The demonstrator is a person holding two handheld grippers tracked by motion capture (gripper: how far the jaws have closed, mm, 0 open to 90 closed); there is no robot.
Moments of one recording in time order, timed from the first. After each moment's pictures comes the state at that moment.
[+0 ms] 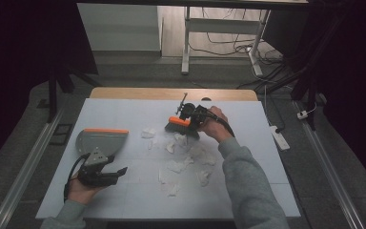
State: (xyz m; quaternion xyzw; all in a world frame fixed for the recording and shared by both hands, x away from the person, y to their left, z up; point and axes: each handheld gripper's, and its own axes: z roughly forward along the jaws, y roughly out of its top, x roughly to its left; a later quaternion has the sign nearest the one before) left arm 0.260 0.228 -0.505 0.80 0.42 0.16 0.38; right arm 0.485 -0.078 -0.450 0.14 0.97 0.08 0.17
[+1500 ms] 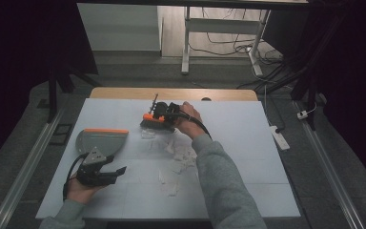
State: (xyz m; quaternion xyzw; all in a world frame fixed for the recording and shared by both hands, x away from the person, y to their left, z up) left arm 0.261 0.233 -0.507 0.80 0.43 0.16 0.39; right arm 0.491 0.010 -0.462 0.07 0.97 0.12 0.20
